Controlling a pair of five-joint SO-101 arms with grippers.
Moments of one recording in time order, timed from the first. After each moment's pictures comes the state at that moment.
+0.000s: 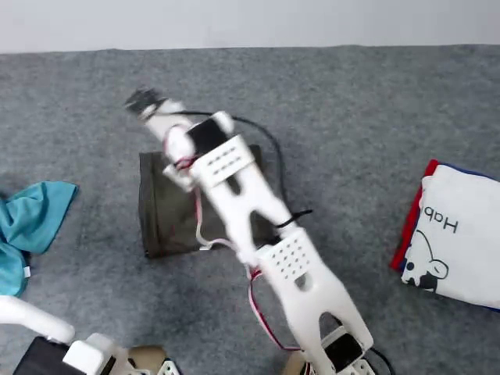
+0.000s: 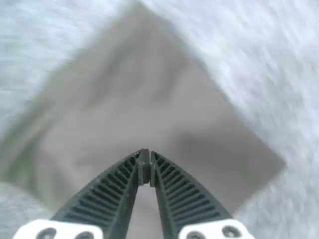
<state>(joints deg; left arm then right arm) -69.5 -12.9 -2.8 98.9 -21.1 -37.4 60.7 -82.9 100.5 15.0</state>
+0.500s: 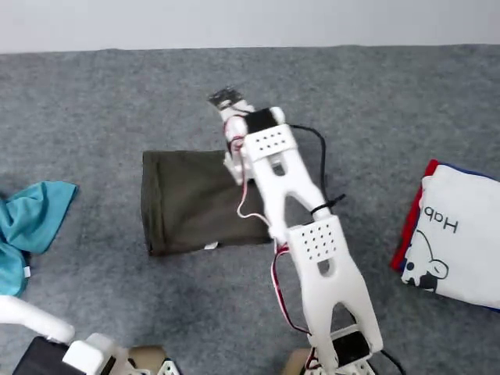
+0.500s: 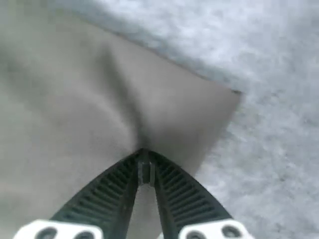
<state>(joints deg) -69.5 -12.9 -1.1 99.0 -21.1 -23.0 64.9 -66.7 92.0 10.3</state>
